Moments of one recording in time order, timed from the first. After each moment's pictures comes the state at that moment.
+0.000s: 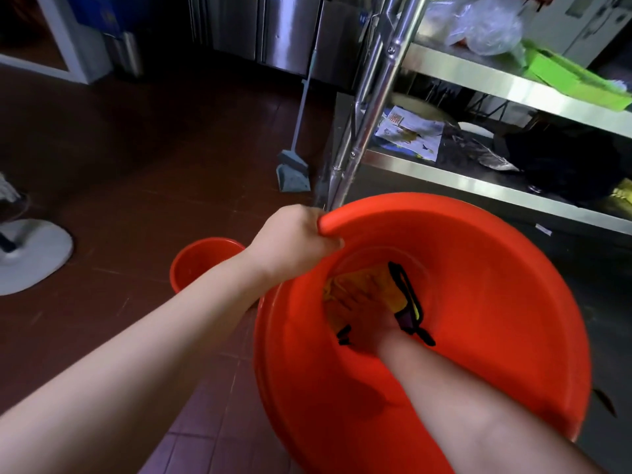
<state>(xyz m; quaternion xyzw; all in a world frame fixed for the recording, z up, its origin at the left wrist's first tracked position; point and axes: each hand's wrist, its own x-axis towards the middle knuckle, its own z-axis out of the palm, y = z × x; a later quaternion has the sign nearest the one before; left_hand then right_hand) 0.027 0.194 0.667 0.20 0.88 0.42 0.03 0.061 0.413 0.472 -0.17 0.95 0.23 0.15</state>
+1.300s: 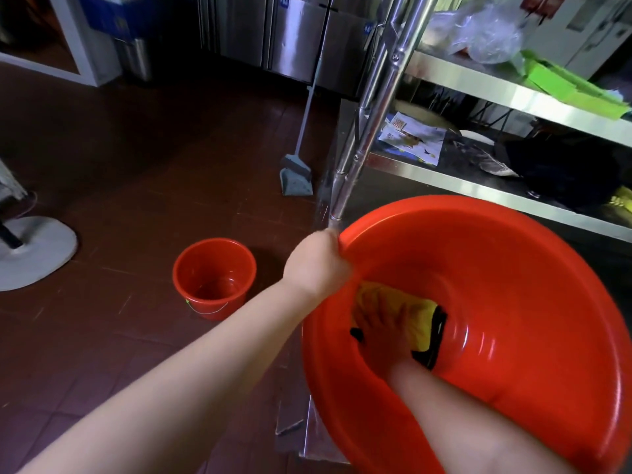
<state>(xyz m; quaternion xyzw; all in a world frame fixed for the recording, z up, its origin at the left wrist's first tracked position) 0.048 0.228 0.633 0.13 0.90 0.42 0.06 0.107 0.422 0.456 0.01 0.98 0.14 0.14</state>
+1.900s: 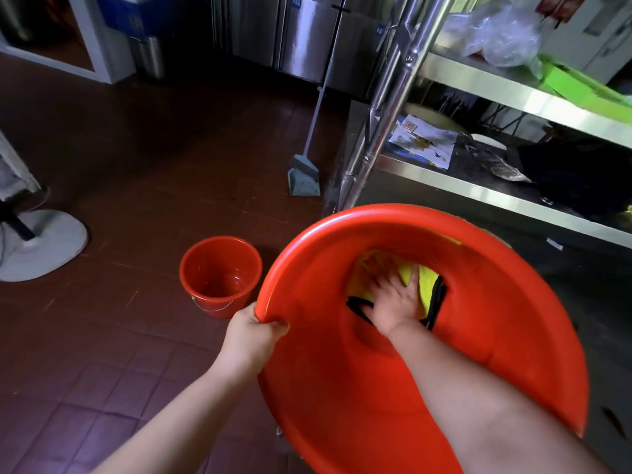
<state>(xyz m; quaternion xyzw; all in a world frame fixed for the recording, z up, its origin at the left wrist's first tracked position) 0.108 0.159 0.535 -0.14 0.71 0.68 0.14 0.049 0.428 0.494 0.03 0.98 0.20 0.04</state>
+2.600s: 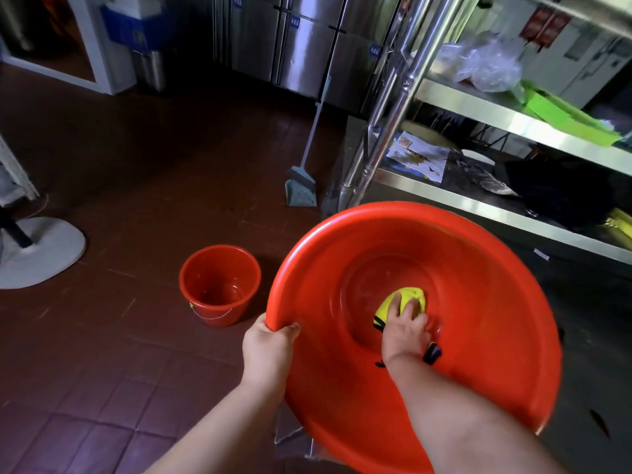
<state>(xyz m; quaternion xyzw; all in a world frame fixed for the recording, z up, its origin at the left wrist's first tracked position) 0.129 0.173 0.535 -0.24 0.63 0.74 0.08 0.102 0.408 0.485 0.26 0.96 0.12 0.01</state>
